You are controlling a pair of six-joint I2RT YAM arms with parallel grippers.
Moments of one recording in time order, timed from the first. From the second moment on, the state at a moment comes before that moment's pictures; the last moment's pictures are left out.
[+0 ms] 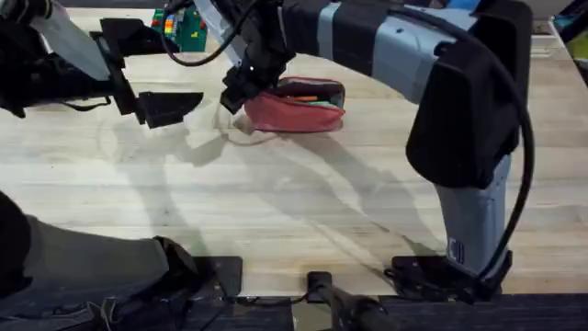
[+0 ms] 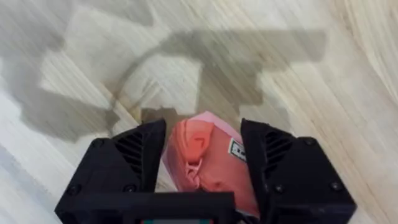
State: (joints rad) left arm 0.54 1.59 1.15 -1.03 1.18 1.64; right arm 0.76 2.29 2.02 -0.87 -0.04 -0.09
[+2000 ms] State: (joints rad) left arm 0.54 1.59 1.15 -1.03 1.18 1.64; right arm 0.76 2.29 2.07 -0.88 -0.04 -0.06
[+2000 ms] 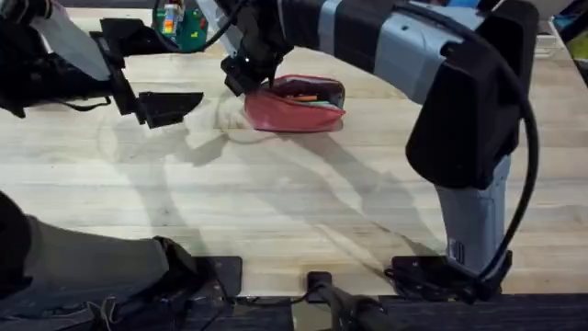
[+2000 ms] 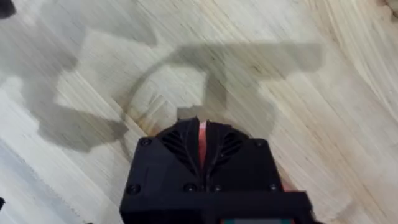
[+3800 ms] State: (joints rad) left arm 0.53 1.61 1.15 -1.04 1.21 1.65; right arm 0.72 2.21 2.07 -0.96 -0.04 -0.10
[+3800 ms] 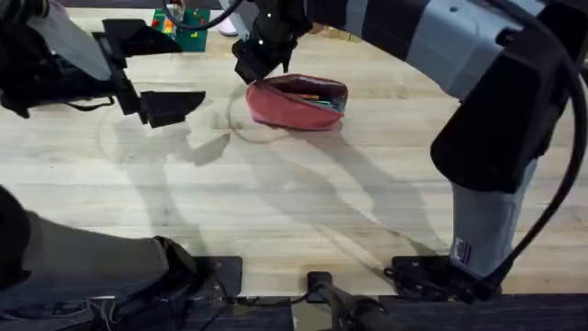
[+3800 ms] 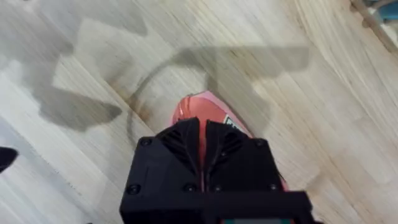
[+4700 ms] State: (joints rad) left arm 0.30 2.01 1.15 -0.77 1.31 1.54; right arm 0.72 2.21 2.07 -0.96 -0.04 -0.10
